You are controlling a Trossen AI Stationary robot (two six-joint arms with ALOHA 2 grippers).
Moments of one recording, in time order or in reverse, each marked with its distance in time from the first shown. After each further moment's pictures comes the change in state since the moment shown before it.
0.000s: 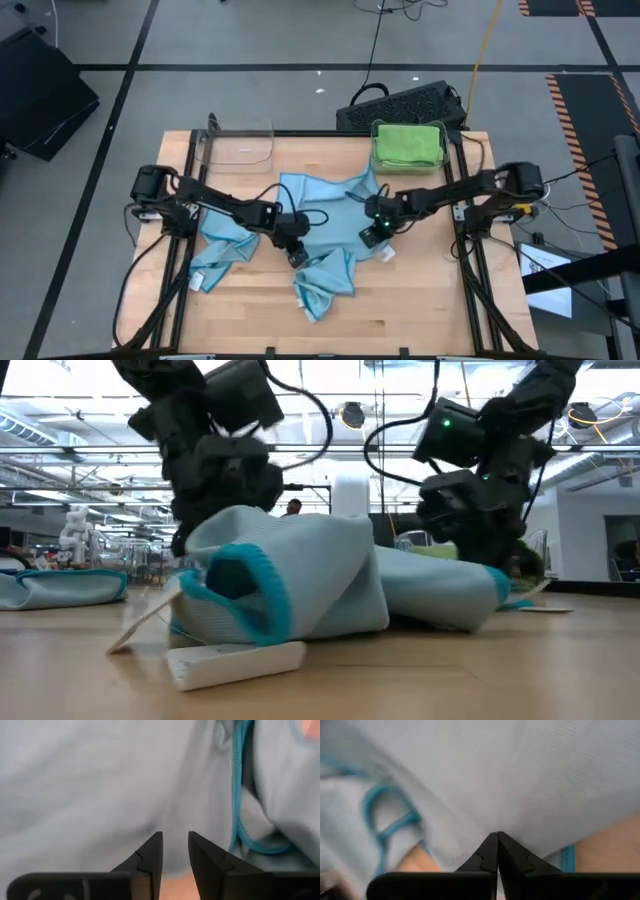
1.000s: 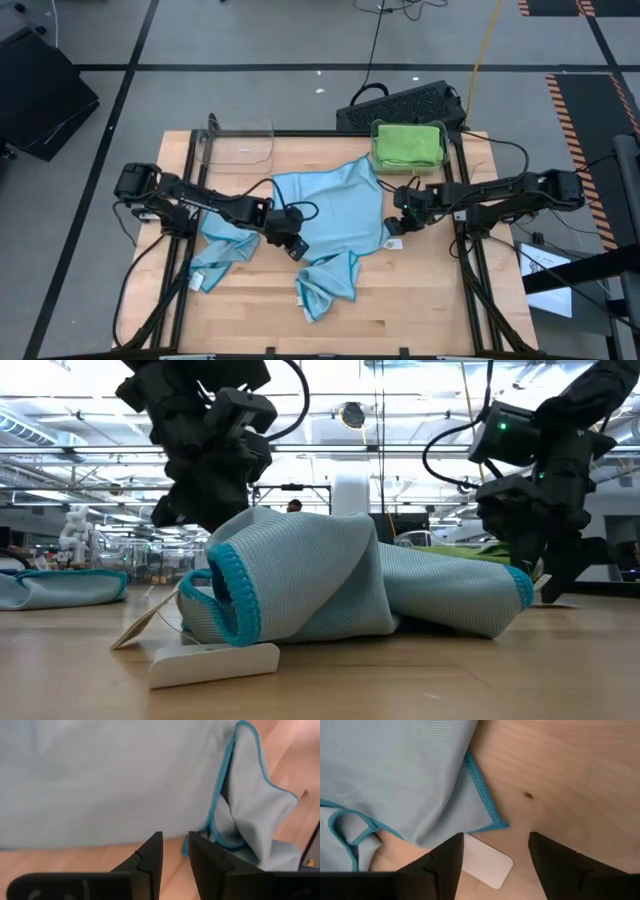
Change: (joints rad) left arm -0.021 -0.123 0.004 -0.064 -0.048 -0.253; right arm -0.110 -0.359 -0.229 -0.151 -0.008 0.125
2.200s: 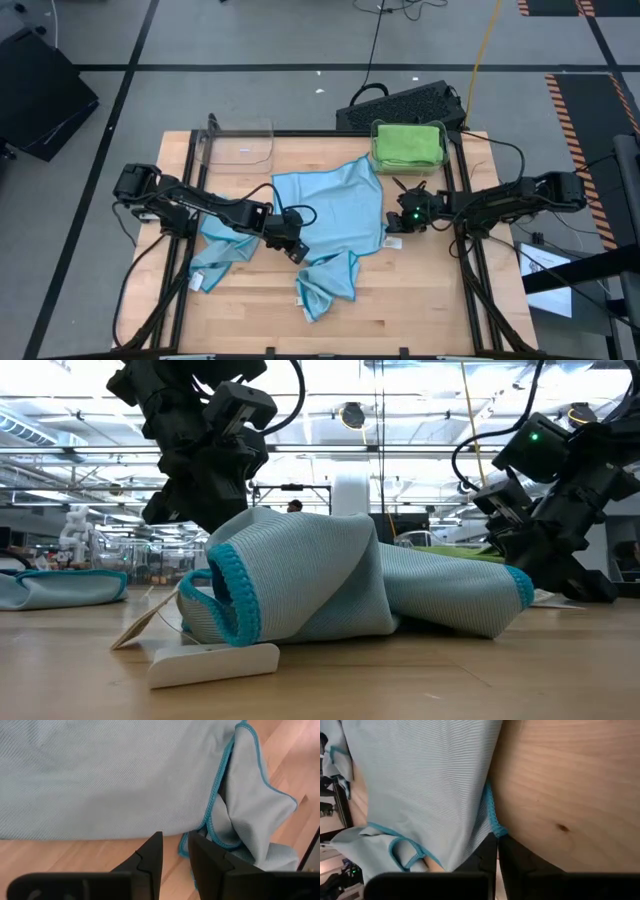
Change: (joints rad) left arm -0.042 -0.001 0.001 0.003 -0.053 -0.063; right arm -0.018 0.002 -0.347 0.536 0.011 0.186
